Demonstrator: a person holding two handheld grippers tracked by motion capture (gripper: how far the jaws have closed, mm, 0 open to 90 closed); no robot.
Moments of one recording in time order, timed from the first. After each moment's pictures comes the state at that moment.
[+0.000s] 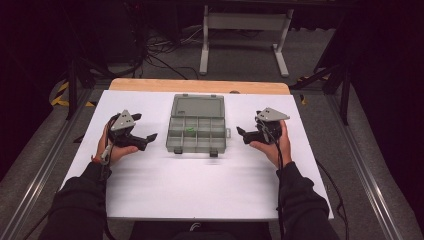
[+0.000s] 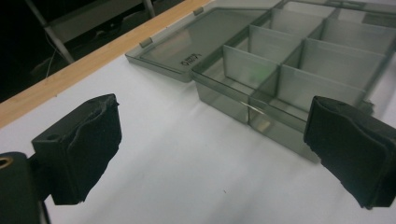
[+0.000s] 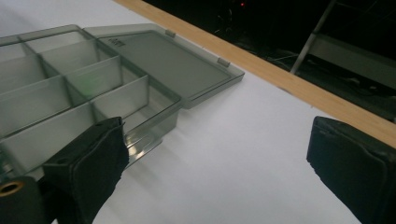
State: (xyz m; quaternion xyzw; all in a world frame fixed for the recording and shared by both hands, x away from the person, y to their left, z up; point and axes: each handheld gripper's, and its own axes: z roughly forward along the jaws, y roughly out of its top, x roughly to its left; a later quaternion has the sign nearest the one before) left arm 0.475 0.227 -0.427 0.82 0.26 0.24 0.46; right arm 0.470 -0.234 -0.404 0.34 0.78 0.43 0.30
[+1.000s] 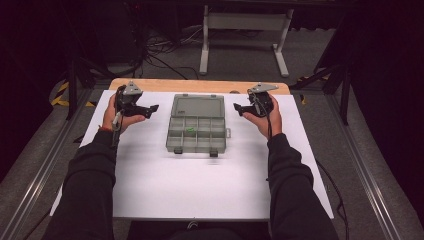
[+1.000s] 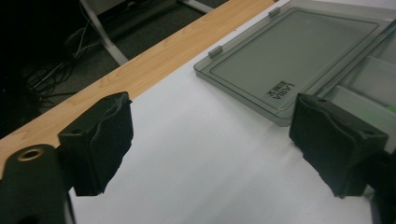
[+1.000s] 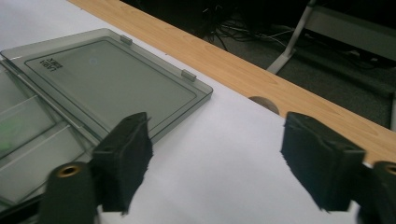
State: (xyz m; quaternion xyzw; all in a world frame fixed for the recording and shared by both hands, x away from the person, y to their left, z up) left arm 0.559 0.222 -0.397 0.82 0.33 0.25 0.40; right arm 0.557 -0.223 -0.390 0.38 0.79 0.39 0.27
